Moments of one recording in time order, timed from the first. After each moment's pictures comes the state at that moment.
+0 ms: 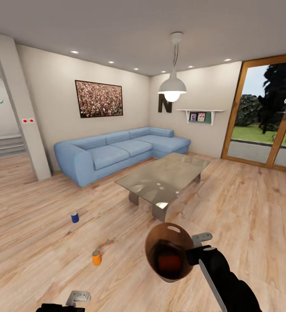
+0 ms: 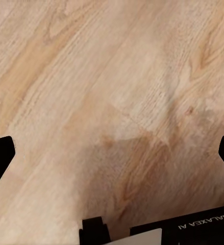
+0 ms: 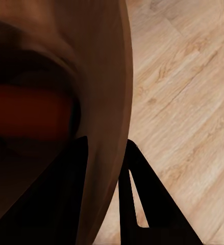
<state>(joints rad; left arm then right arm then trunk) -0.44 0.12 0.06 -0.23 -0.11 0.26 -0.35 -0.30 -0.05 0.19 -1.31 0.00 0.90 -0.12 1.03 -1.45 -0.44</state>
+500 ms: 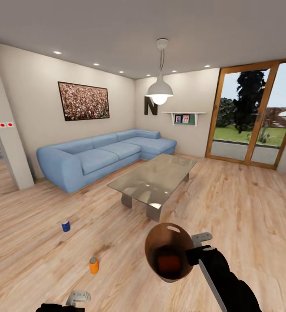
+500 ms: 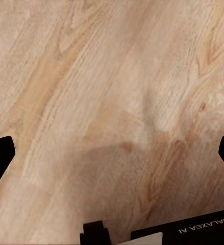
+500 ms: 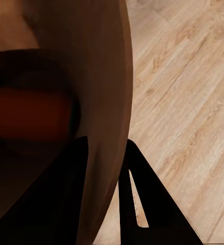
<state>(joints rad) -0.44 0.12 0.06 -0.23 -0.11 0.26 -0.35 -0.30 -0.05 0.19 -1.31 -0.01 0.90 -0.12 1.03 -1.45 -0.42</state>
